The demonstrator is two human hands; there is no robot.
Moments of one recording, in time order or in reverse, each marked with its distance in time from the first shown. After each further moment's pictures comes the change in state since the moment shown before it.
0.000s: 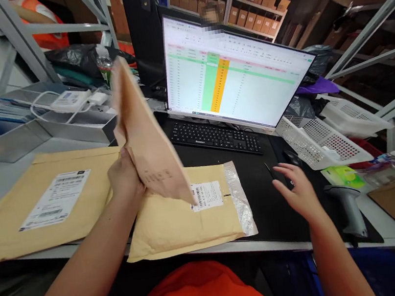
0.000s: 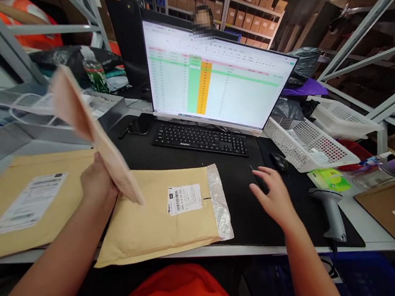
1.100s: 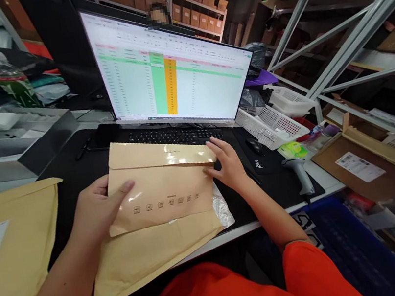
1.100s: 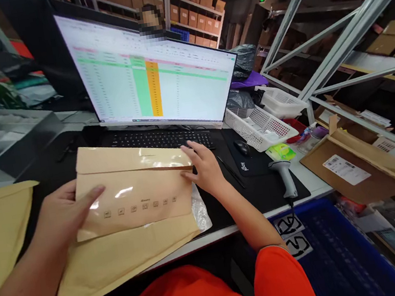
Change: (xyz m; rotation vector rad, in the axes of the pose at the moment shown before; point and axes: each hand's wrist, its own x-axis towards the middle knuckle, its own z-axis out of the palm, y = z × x) left_hand -0.049 0.013 0.017 0.492 -0.417 0.168; right_hand 0.054 -0.068 0.064 -0.026 0.155 -0.313
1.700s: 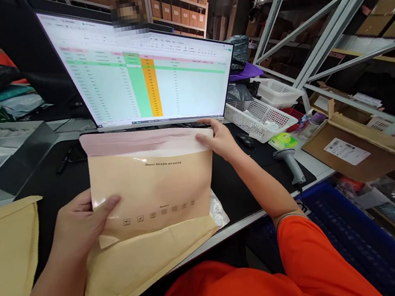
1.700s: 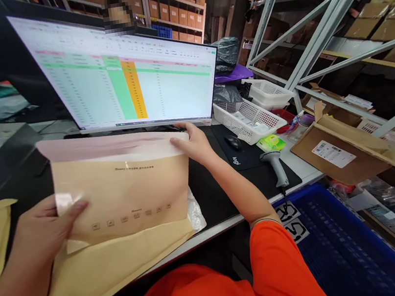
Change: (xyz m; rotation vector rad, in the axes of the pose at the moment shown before) left_hand 0.002 -0.001 0.002 0.026 0.020 0.013; right_hand 0.065 0.015 -0.029 0.417 -0.020 0.425
